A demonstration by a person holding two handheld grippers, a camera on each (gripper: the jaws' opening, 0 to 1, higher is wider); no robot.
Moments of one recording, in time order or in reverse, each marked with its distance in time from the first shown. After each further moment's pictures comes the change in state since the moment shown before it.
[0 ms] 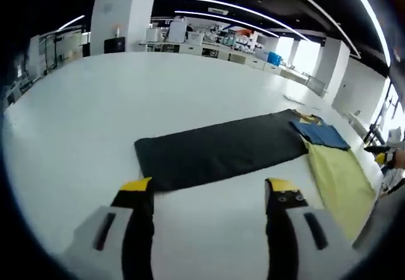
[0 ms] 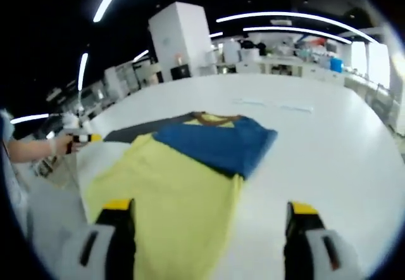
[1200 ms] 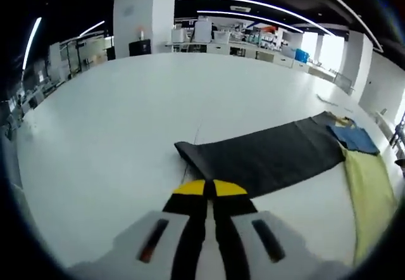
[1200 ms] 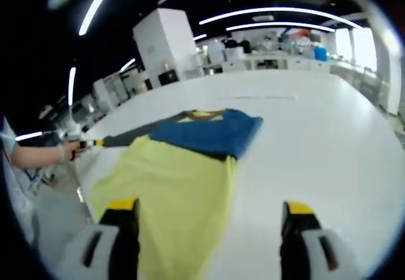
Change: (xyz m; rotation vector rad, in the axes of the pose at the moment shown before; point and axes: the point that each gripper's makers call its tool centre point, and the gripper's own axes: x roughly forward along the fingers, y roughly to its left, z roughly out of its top) left arm 0.011 0.036 0.028 0.043 -0.039 0.148; right arm -0.026 0.001 -0.017 0.096 -0.028 -0.043
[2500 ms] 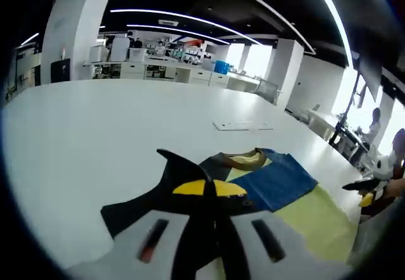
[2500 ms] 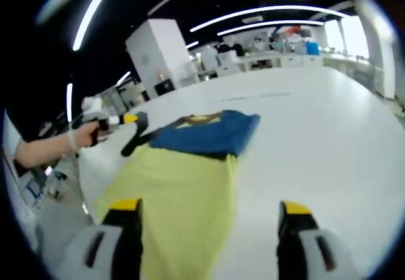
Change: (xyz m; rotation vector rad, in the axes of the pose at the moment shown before) left arm 0.061 -0.289 0.092 0.123 -0.078 -0.542; right arm 0.002 -0.003 -0.006 0.104 -0.055 0.009
